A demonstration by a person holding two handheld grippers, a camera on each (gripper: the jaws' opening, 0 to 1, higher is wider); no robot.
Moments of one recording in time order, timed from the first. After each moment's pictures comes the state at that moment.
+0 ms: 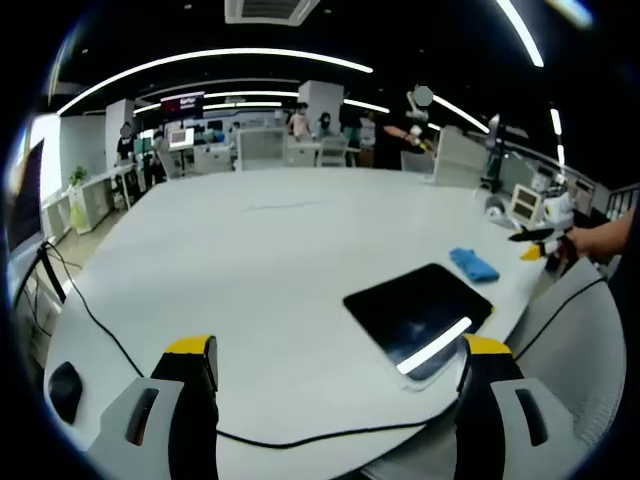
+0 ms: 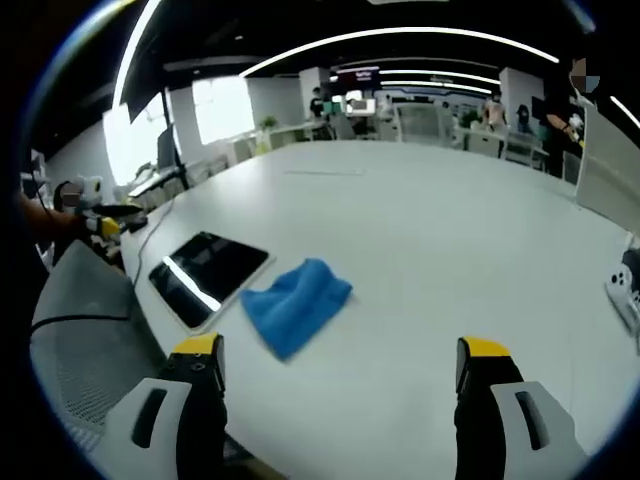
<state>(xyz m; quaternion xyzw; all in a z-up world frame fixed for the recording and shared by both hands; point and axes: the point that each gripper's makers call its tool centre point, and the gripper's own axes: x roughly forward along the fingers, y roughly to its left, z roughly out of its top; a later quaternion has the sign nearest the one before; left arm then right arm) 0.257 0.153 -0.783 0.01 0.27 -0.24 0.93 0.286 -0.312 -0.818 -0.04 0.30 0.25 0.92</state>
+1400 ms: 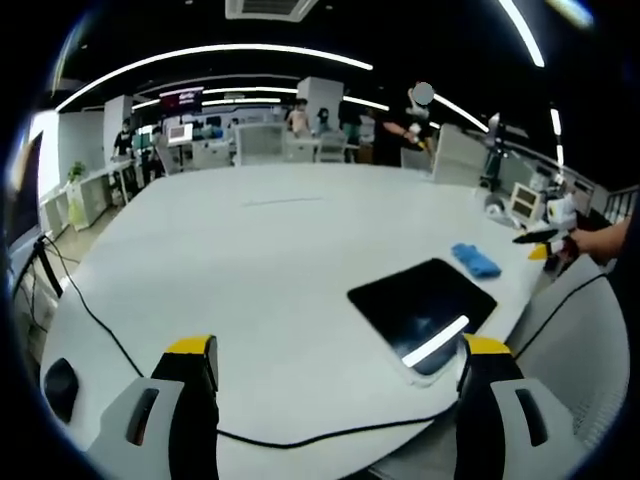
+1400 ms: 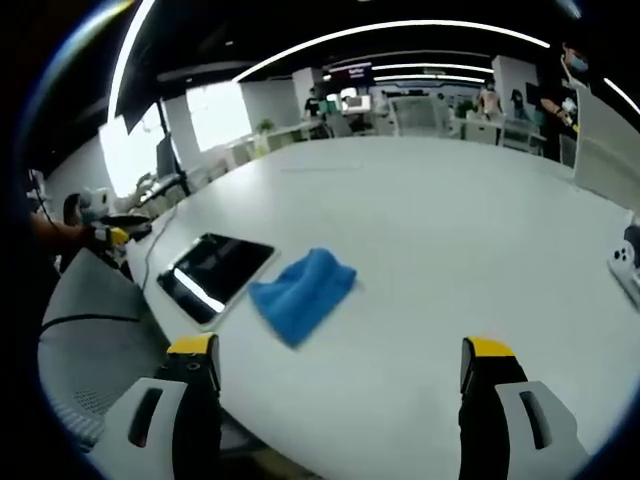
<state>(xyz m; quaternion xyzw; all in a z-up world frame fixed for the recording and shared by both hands) 0.264 0.163 -0.784 0.00 0.26 -0.24 0.93 0.268 -0.315 -0.825 -0.01 0.32 0.25 0.91</state>
